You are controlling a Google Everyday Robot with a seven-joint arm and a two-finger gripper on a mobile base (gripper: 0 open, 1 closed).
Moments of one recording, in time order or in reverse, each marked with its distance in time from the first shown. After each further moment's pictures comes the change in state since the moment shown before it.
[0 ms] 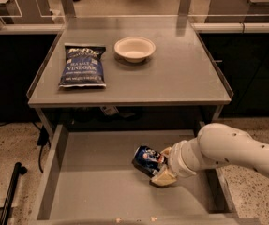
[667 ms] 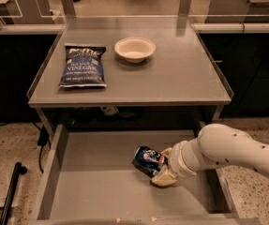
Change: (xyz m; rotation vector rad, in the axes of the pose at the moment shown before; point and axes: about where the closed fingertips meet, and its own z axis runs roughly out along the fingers) arm 0.001 0.001 0.002 -0.003 0.001 0.002
